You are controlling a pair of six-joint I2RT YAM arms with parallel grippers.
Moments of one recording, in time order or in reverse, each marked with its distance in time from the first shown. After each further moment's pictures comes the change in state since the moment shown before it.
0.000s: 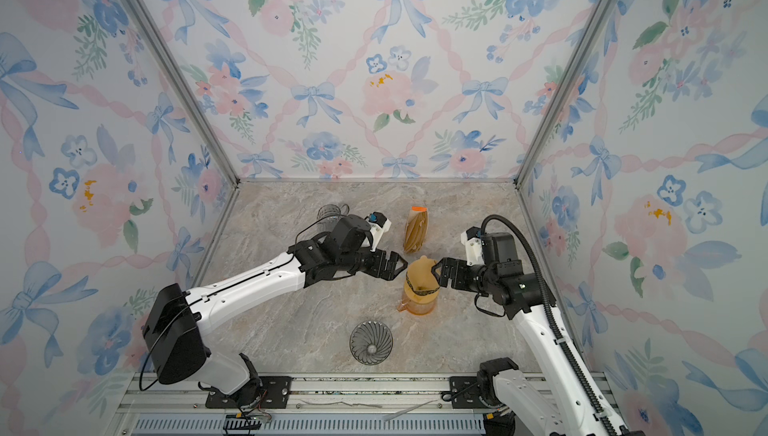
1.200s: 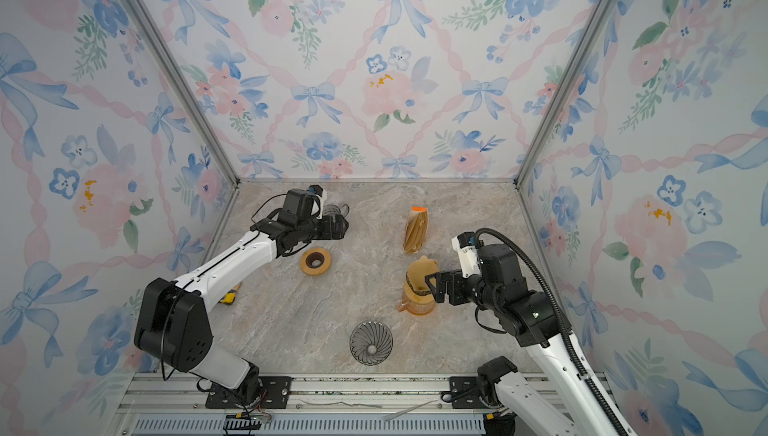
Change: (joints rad) left arm 0.471 0.083 0.016 -0.005 -0.104 0.137; right arm 0.195 -0.136 0.034 -0.038 0.120 -0.061
